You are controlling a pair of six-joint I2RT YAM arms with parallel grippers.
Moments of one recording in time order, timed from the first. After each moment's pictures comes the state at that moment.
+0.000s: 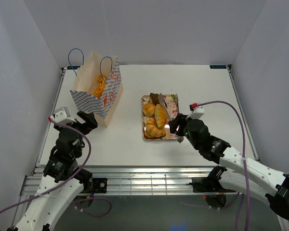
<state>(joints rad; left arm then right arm) -0.43 0.40 0.63 -0.40 -0.58 -0.49 0.85 0.83 0.54 -0.08 0.45 0.58</state>
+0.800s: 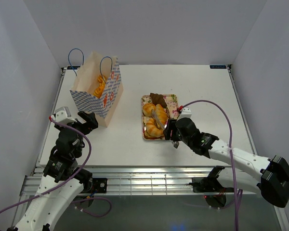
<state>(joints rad) -0.43 0.40 0.63 -0.39 -0.55 -0.49 0.85 1.05 0.56 -0.14 0.29 0.60</state>
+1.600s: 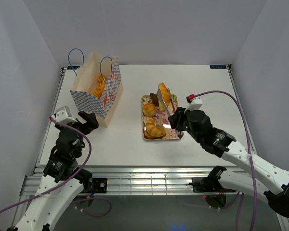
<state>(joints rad) -0.43 0.40 0.63 -0.39 -0.54 -0.48 0.85 0.89 0.76 -0.29 0.35 0.52</state>
